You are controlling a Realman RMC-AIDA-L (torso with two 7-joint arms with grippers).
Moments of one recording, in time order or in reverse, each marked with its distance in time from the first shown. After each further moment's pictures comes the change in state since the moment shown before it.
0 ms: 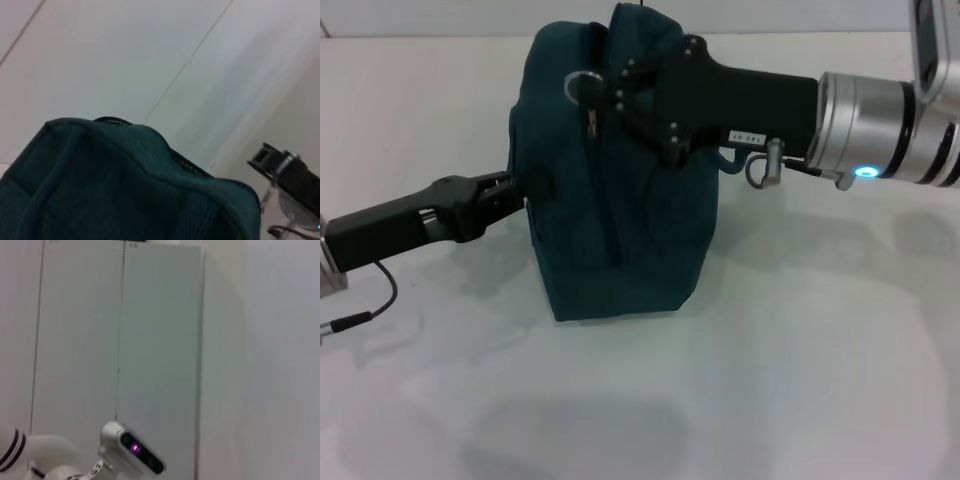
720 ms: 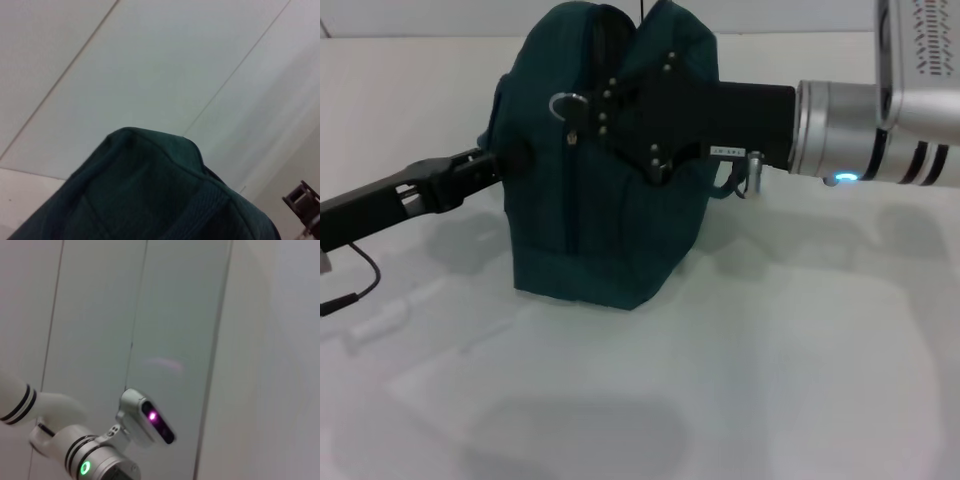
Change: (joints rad) left arm 0.000 0.005 -0.052 0.000 -0.007 -0.059 -0.046; right arm 0.028 0.007 -0.009 0.003 -0.056 0.041 -0.076
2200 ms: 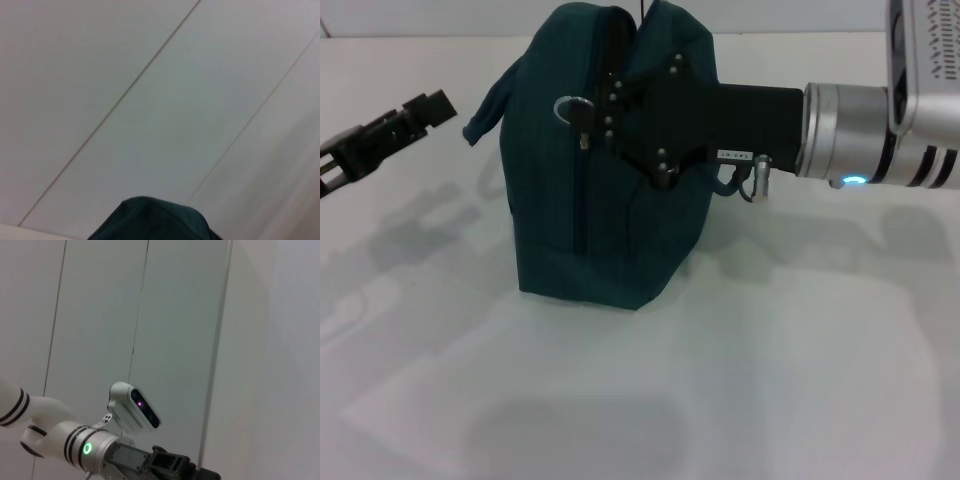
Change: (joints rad) left arm 0.072 0.043 -0.007 -0.019 -0.185 0.028 0.001; right arm -0.005 0.000 0.026 0.002 -0.030 -0.032 -0.003
